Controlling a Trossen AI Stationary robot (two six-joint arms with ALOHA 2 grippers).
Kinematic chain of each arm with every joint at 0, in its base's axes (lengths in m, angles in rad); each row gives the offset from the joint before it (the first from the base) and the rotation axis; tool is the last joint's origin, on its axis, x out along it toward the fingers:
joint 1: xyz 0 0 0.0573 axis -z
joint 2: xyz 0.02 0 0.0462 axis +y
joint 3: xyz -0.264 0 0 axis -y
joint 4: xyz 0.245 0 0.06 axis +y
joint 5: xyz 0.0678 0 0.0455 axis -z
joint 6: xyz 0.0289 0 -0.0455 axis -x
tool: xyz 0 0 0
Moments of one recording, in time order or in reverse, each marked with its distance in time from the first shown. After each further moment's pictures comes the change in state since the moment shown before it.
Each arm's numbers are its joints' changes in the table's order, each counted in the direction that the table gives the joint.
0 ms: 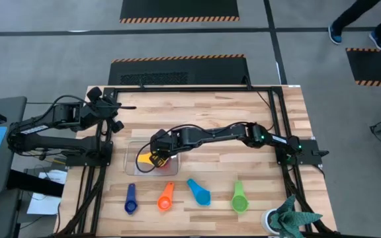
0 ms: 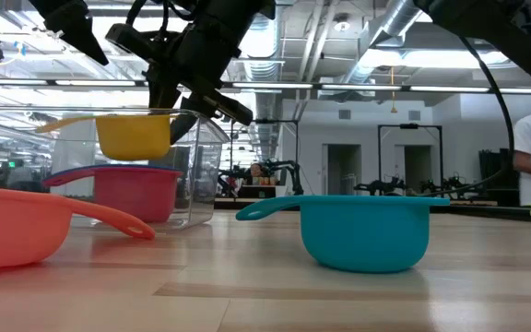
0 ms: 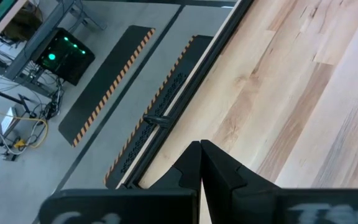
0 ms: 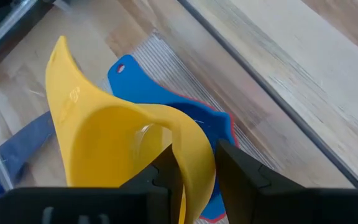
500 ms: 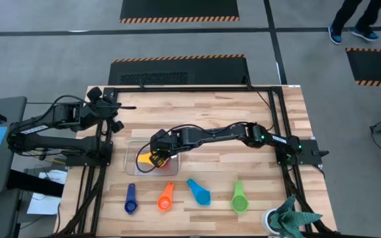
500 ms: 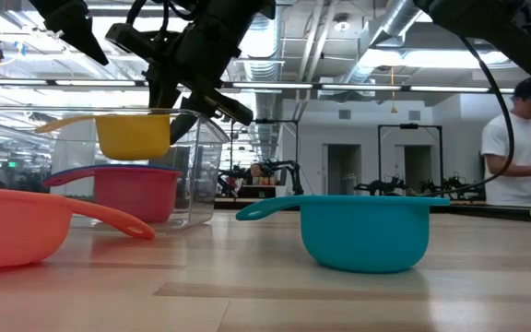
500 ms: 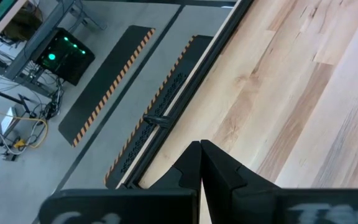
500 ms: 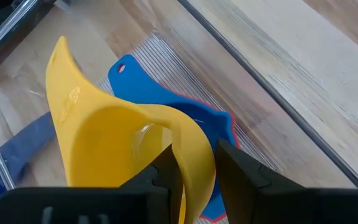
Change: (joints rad) left arm 0.000 0.000 0.000 0.000 0.000 0.000; right arm 0.001 0.000 0.000 0.001 0.000 -0.013
